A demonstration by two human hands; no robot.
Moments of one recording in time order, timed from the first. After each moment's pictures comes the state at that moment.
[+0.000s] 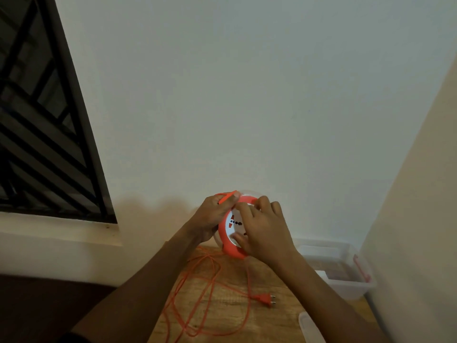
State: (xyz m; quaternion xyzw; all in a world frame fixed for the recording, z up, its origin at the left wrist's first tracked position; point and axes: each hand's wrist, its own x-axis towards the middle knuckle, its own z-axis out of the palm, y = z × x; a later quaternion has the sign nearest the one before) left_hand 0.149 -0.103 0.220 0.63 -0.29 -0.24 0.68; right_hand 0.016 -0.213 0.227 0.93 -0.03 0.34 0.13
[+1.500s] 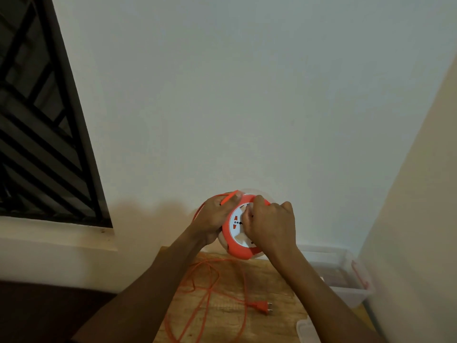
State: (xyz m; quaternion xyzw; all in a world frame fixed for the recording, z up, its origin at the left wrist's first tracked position) left_hand 0.148 -0.118 0.227 0.63 -0.29 -0.22 0.68; right_hand 0.032 -0.225 0.246 0.91 -0.17 0.37 0.06
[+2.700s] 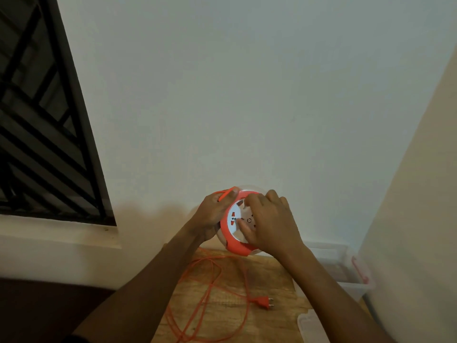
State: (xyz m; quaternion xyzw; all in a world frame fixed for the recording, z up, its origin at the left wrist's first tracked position) left_hand 0.141 -0.106 0.234 0.61 -0.28 -0.23 0.70; right_hand 0.015 -0.225 0.245 0.92 -0.05 0.37 0.07
